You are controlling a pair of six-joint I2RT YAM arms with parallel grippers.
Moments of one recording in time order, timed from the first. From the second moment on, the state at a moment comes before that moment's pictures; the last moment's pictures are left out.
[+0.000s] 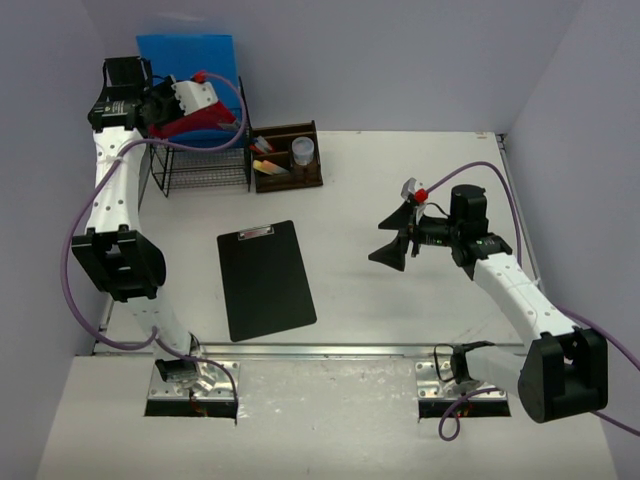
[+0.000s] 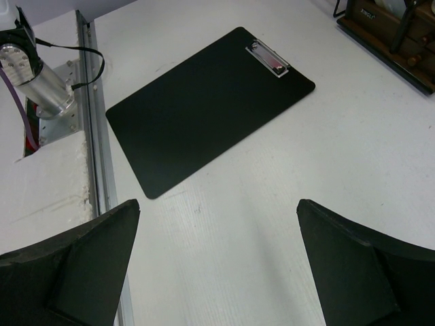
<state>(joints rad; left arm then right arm) 0.18 1.84 2.07 -0.79 0.34 1.27 0.16 1.16 0.71 -0.07 -1.05 -0.26</state>
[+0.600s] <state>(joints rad) 0.17 1.86 2.13 -0.93 0.34 1.33 0.16 1.16 0.71 -0.07 -1.06 -0.26</state>
